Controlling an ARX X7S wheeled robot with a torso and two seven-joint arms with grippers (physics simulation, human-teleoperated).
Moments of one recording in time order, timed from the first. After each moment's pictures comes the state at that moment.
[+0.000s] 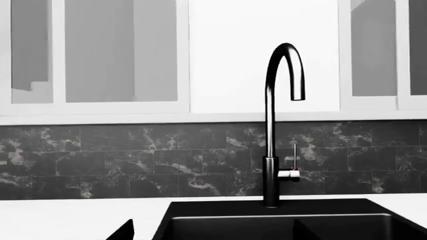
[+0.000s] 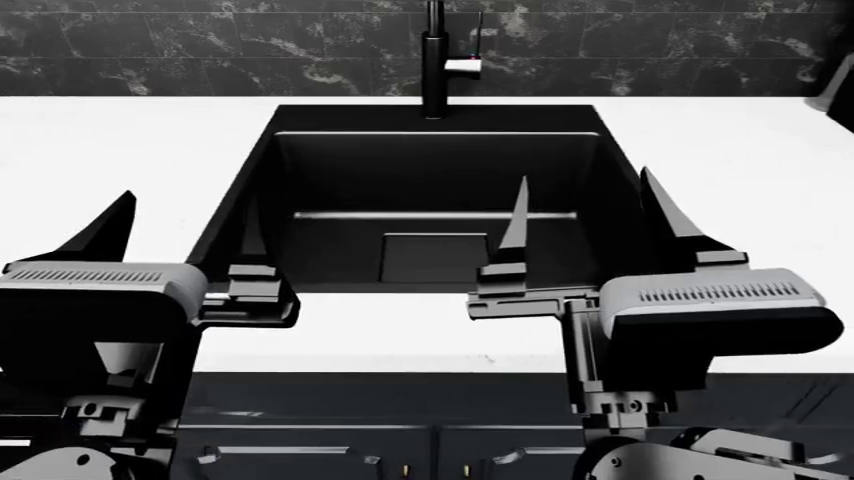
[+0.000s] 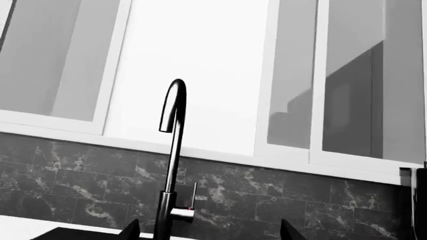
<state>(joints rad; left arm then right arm) -0.56 -0.96 0.73 0.74 -0.83 -0.11 -0.98 1.10 0.80 -1.44 -0.63 0.64 0.05 1.37</state>
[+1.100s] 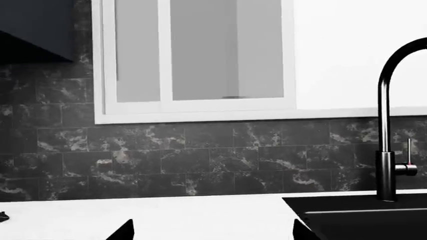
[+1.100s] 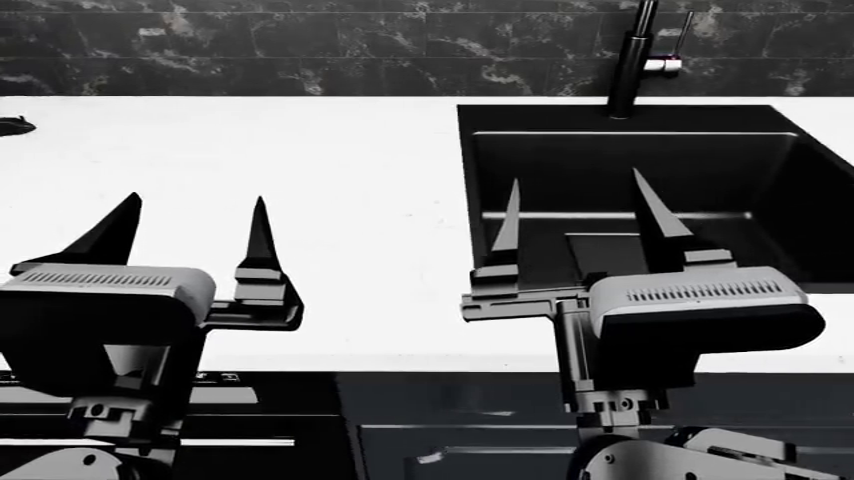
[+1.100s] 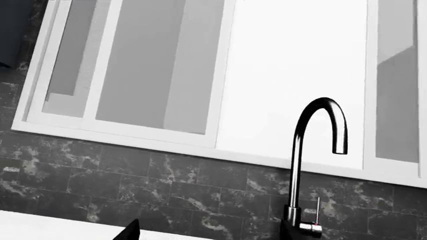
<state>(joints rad) -0.56 -0.95 0.73 0.73 -0.81 -0.11 -0.97 1.07 0.79 -1.41 -0.61 0.63 0.06 1.33</state>
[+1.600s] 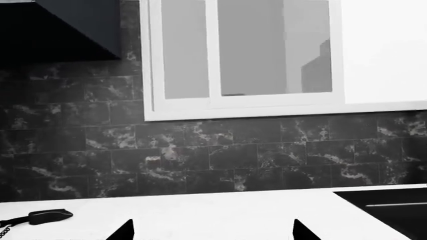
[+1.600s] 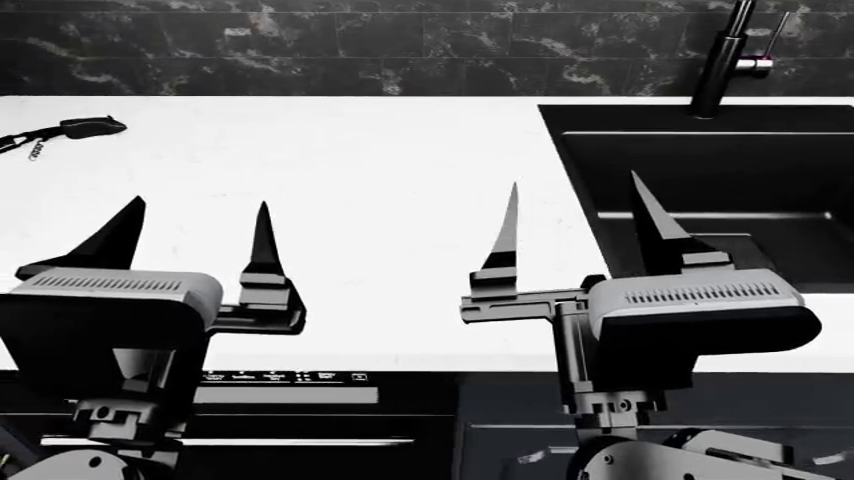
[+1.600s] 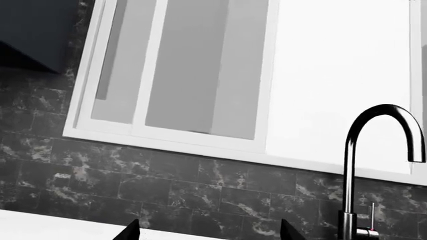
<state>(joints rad) -0.55 -0.95 0.74 0.73 -0.80 -0.12 -0.96 1.05 0.78 -1.40 -0.60 0.63 0.05 1.33</state>
